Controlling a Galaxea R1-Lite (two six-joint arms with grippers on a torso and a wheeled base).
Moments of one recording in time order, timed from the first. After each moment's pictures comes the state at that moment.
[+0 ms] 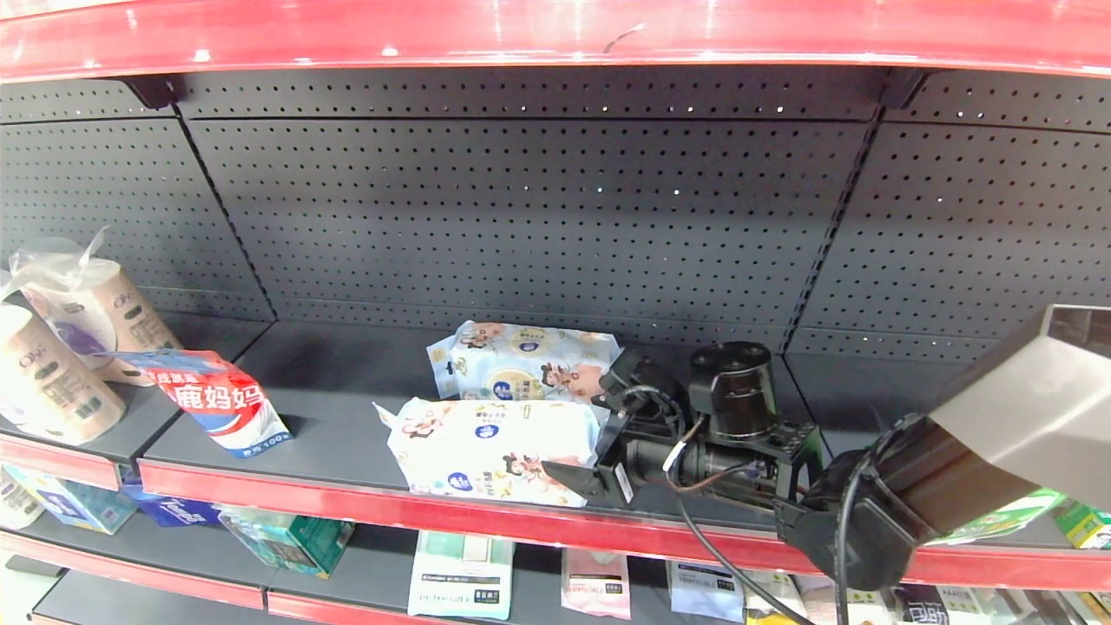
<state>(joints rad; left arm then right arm) 0.00 0.00 0.00 0.00 -0.04 -0.01 0.68 2.08 -0.78 -0.91 0.22 -0.20</state>
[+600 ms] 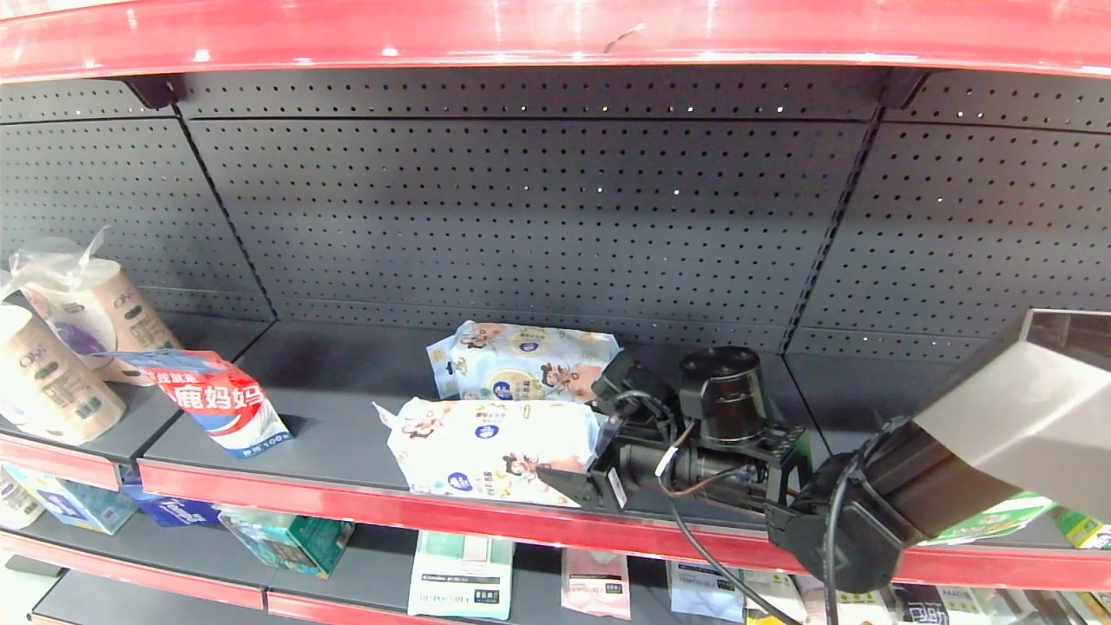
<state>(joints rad) 0.00 0.00 0.00 0.00 -0.04 -0.01 0.69 2.10 -0.80 -0.91 0.22 -0.20</state>
